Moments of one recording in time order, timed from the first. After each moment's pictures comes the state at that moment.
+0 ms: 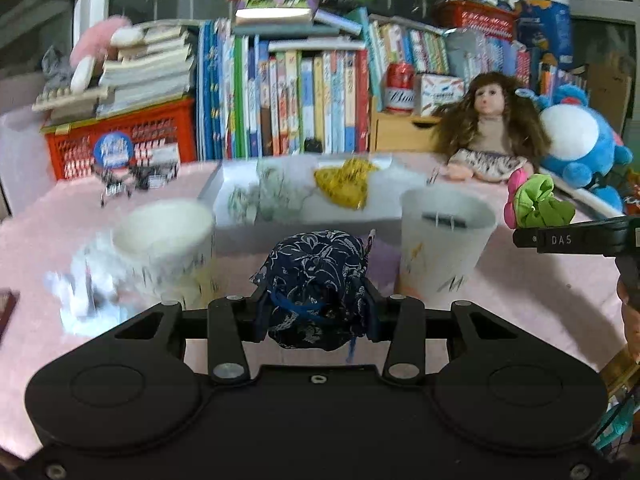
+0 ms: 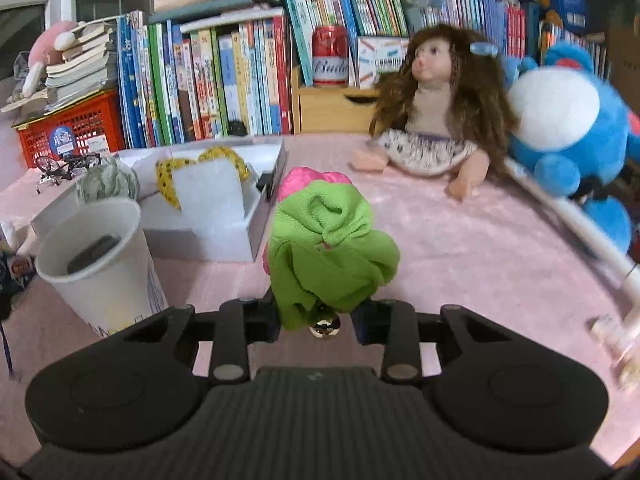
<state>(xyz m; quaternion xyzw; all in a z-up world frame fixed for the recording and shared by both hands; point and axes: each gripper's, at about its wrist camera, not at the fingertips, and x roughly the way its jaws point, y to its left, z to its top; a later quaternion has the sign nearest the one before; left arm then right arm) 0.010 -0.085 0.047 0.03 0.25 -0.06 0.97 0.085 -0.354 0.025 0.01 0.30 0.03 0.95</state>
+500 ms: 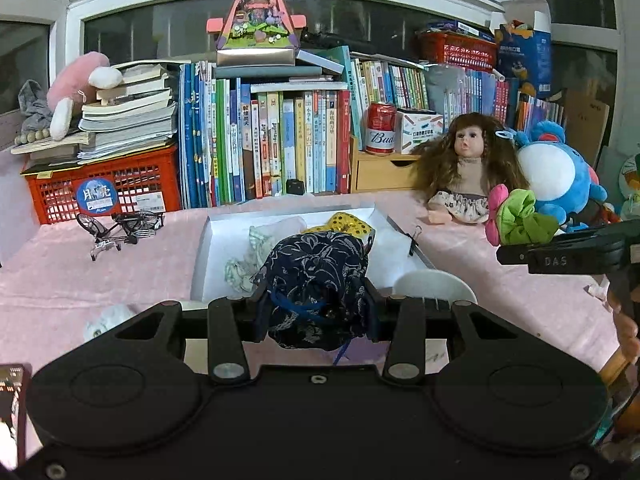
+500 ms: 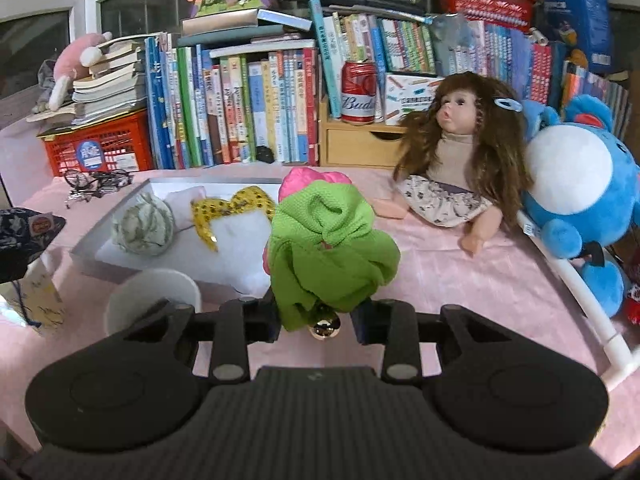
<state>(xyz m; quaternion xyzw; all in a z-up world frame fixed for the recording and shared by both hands) 0.039 -0.062 0.128 0.02 0.25 -0.11 0.96 0.096 -0.343 0.091 0.00 0.31 0.07 0.95</state>
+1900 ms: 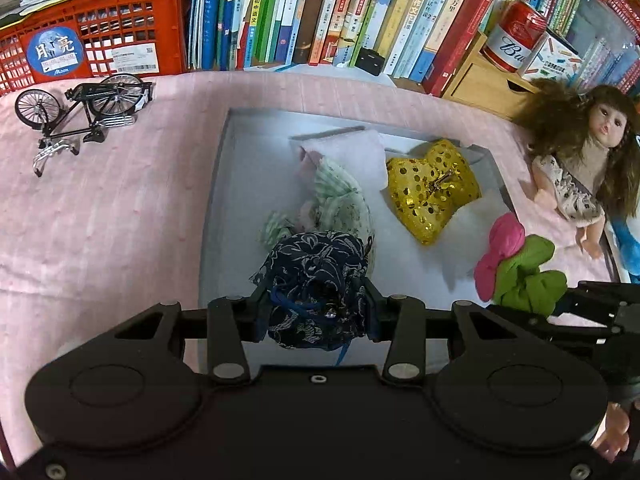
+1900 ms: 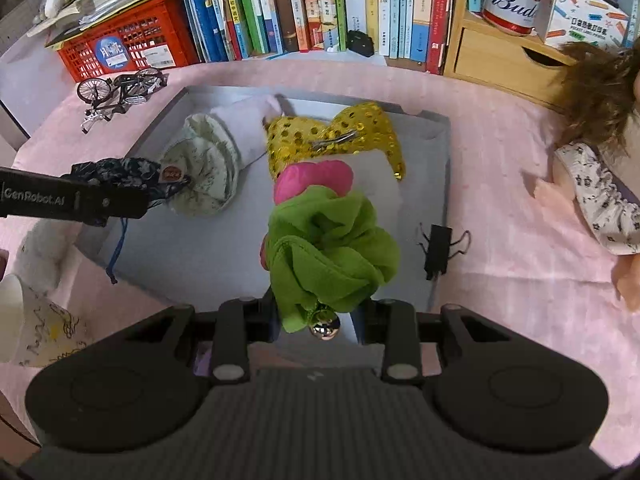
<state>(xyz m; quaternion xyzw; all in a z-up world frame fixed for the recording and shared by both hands) 0.304 -0.011 0.079 -0.07 0.52 -0.07 0.85 0.267 -0.256 0.055 -0.03 0.52 0.17 0.84</state>
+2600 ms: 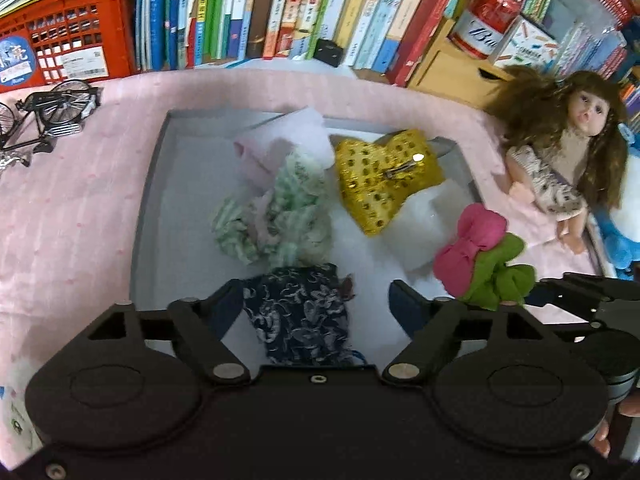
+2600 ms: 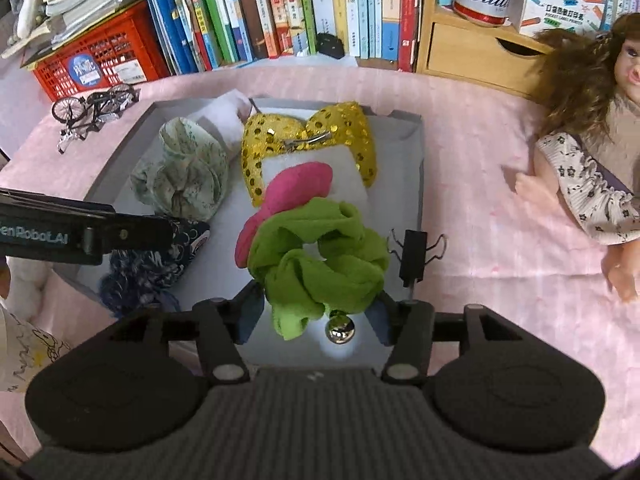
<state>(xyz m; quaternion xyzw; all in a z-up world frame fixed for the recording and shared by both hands) 0.315 -0.044 0.074 -0.08 0.53 -0.11 0.84 0.274 -0.264 0.054 -0.02 0.52 0.13 0.84</state>
